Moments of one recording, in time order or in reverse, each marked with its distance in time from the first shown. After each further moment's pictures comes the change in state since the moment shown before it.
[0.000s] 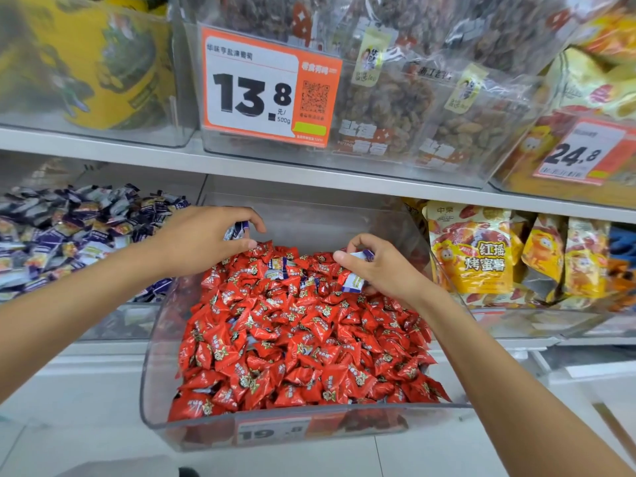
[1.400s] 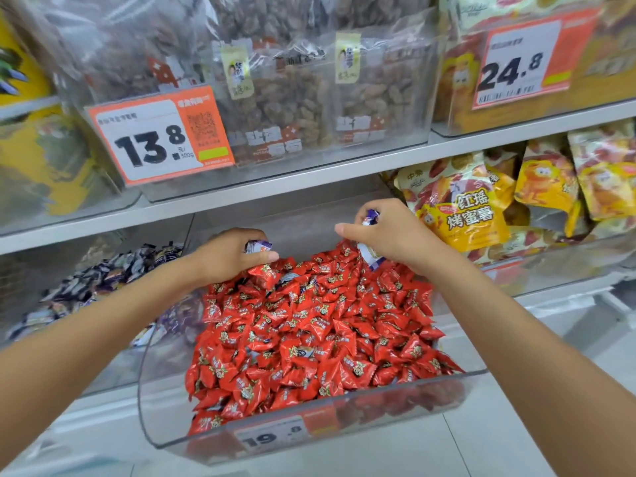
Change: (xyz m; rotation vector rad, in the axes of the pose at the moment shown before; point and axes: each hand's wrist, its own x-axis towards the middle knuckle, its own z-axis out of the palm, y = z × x) left_hand 0.049 0.028 0.016 -0.159 -0.241 -0.006; right_hand -0.021 -0.009 -0.040 0.061 0.254 -0.070
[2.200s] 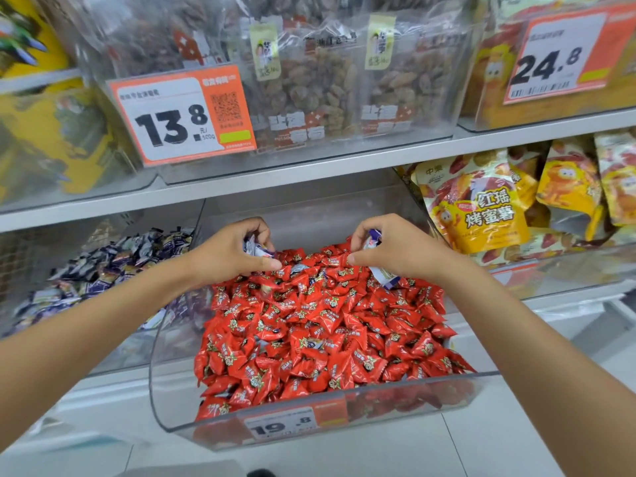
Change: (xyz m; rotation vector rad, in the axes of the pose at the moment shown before) left_hand -0.028 0.003 0.000 -0.467 0.010 -0.056; right_hand -0.011 0.002 0.009 -0.164 -0.257 -0.027
